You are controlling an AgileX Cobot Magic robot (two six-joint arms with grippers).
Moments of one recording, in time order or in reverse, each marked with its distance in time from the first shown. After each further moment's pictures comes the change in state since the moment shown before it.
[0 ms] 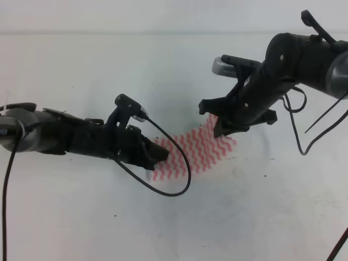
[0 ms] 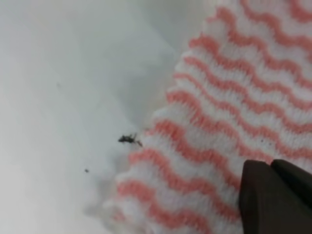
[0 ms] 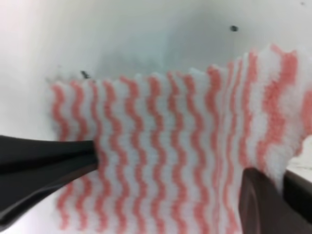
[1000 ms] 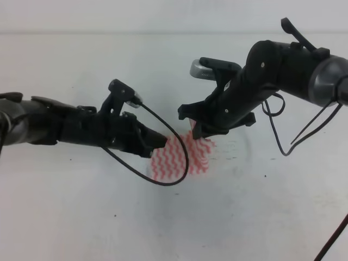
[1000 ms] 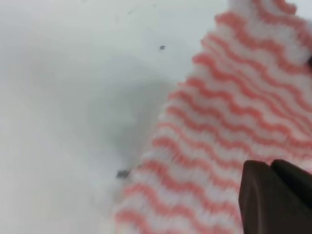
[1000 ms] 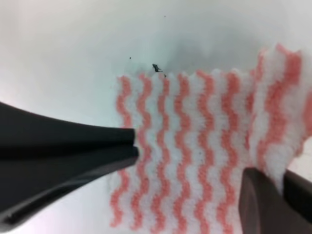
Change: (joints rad) left arm 0.017 -0.051 -0.011 0.052 0.035 -0.048; right arm 0.069 0.006 0.000 0.056 -0.069 -0.052
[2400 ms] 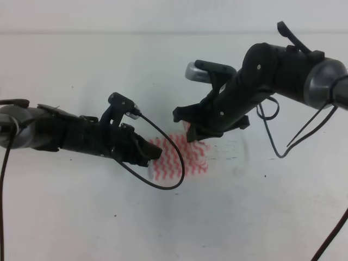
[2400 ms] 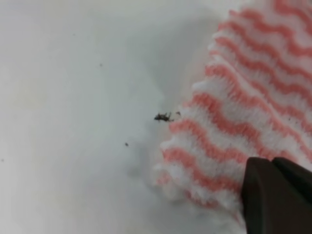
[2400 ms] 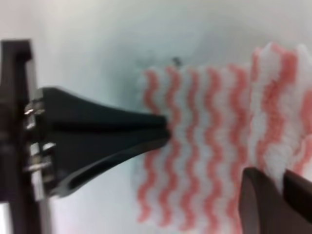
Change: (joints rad) left arm 0.014 0.058 -0.004 0.049 -0.051 -0.029; right arm 0.014 0.008 0.000 0.047 -0.007 -0.026
